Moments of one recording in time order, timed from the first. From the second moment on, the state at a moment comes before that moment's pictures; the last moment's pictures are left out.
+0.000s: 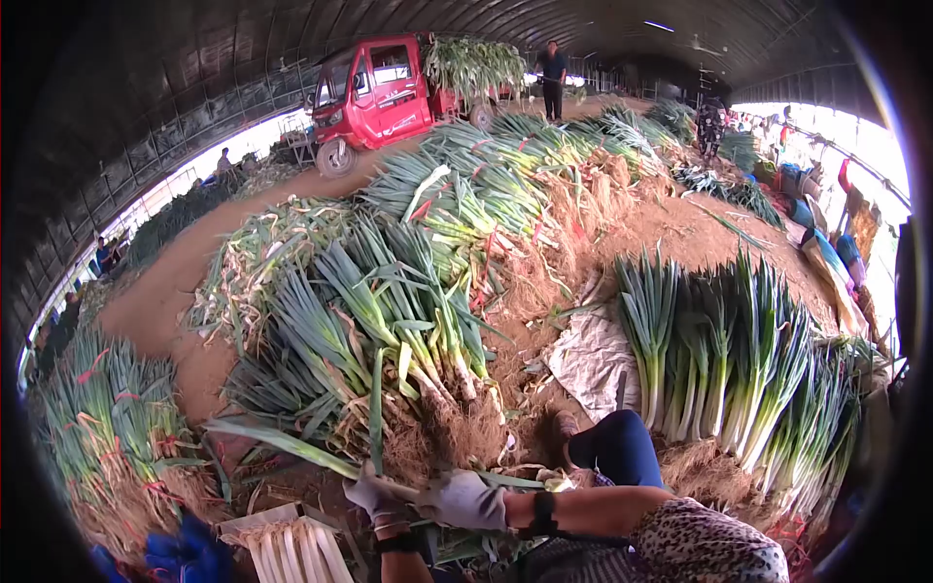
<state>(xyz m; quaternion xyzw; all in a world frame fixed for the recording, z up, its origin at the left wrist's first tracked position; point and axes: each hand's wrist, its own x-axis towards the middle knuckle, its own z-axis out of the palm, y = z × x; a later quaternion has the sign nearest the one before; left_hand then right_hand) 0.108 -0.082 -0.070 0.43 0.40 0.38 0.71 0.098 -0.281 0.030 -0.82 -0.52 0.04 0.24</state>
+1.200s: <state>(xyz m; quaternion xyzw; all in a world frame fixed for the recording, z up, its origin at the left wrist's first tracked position) 0.125 -0.090 -0.072 0.46 0.43 0.37 0.69 0.089 -0.319 0.070 -0.87 -0.43 0.06 0.23</state>
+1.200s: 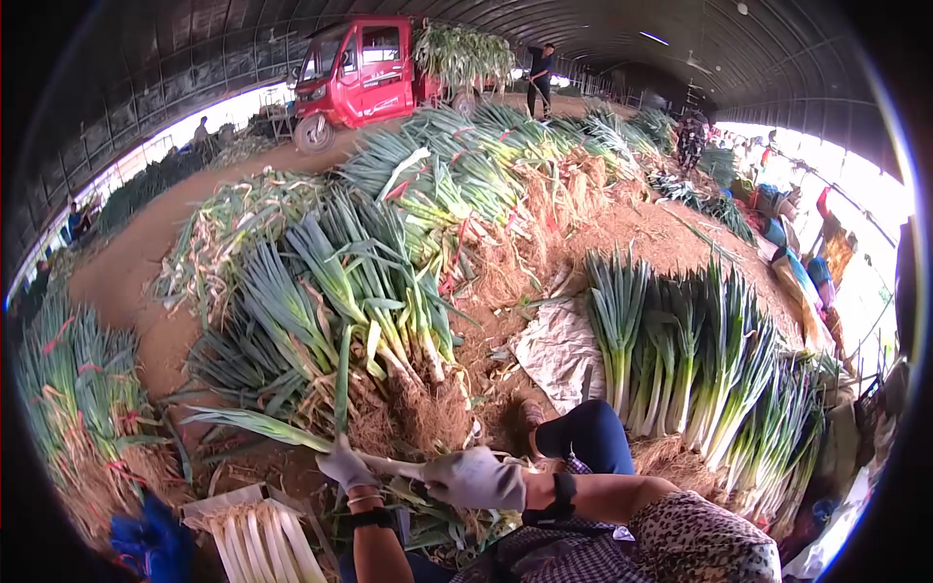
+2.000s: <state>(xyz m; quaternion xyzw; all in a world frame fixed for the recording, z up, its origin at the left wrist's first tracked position) 0.135 -0.085 -0.128 0.54 0.41 0.26 0.69 0.116 -0.331 0.019 -0.73 -0.65 0.09 0.18</state>
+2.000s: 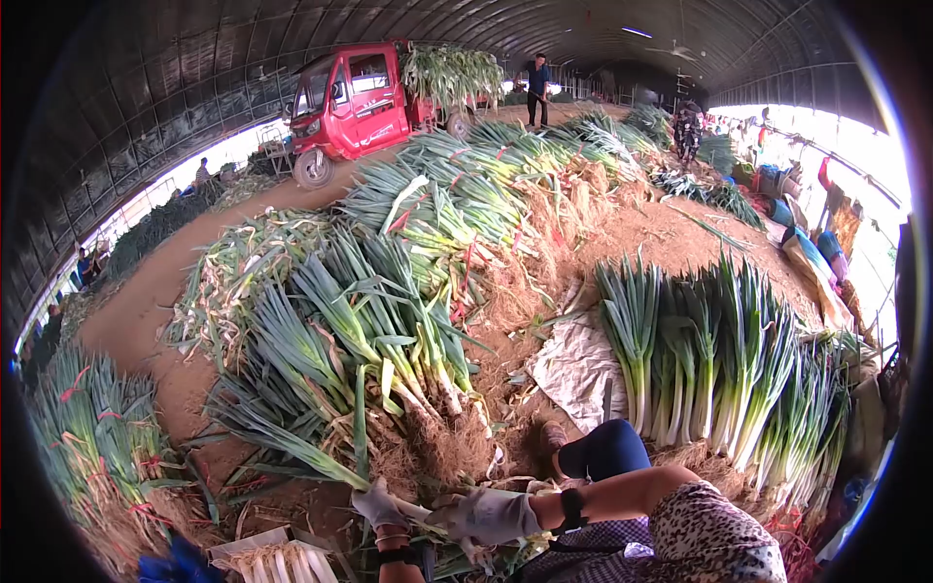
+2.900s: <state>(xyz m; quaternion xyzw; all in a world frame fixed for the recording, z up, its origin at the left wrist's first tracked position) 0.115 -0.102 -0.067 0.55 0.38 0.30 0.68 0.095 -0.280 0.011 -0.70 -0.65 0.26 0.17</state>
